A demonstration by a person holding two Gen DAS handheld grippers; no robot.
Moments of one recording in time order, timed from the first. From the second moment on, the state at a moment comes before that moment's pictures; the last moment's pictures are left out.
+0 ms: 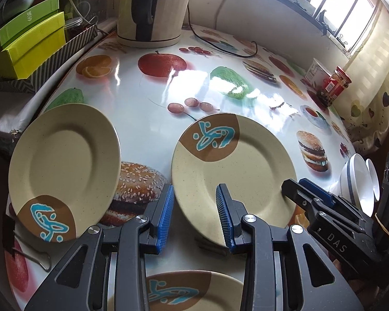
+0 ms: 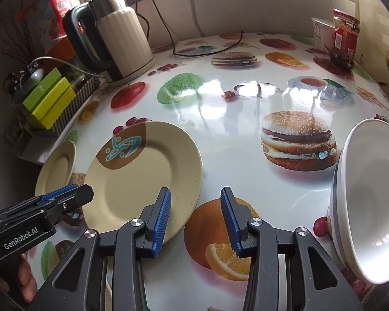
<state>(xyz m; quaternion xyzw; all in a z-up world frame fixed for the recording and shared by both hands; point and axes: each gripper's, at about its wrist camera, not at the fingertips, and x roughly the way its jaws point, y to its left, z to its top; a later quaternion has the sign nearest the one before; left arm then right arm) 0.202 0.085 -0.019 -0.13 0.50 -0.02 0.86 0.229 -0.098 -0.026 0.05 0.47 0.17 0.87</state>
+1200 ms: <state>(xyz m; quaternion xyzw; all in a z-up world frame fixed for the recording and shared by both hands) 0.218 0.098 -0.033 -0.18 0.51 -0.02 0.84 0.250 -0.100 -0.037 0.12 0.47 0.19 0.85</state>
